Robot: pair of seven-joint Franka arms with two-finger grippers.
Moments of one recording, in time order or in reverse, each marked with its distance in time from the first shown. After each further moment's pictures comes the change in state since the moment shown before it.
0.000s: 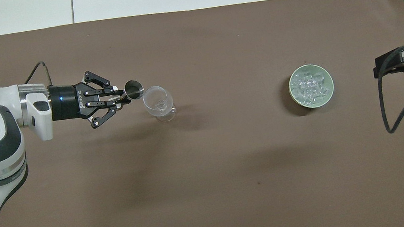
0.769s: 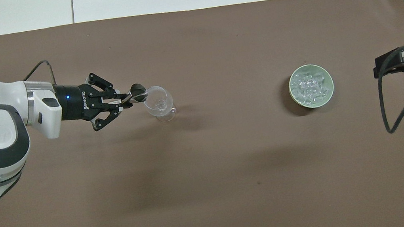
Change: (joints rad) left arm -0.033 -0.027 0.000 0.024 0.182 0.022 -0.202; right arm 0.000 0.000 0.000 0.000 0.000 0.000 0.000
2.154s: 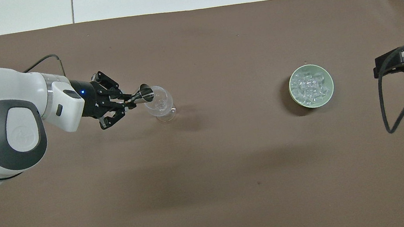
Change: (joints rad) left arm -0.076 0.000 0.000 0.047 0.242 0.025 -0.247; right arm 0.000 0.000 0.000 0.000 0.000 0.000 0.000
